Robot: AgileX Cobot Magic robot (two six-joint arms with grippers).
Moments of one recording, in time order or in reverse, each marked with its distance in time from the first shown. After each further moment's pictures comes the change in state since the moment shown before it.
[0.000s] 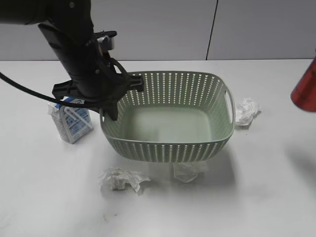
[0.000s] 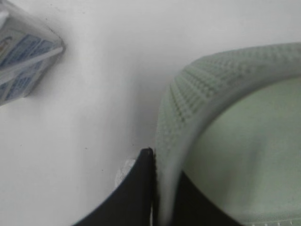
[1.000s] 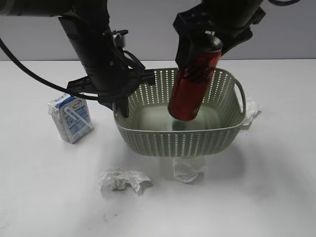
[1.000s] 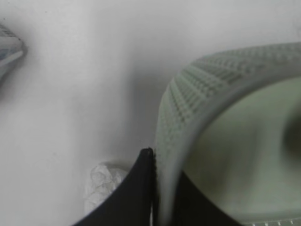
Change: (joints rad) left arm 0.008 0.115 -0.169 -0.081 0.113 0.019; right arm 0.361 0.369 -0.302 0.164 -0.073 0.016
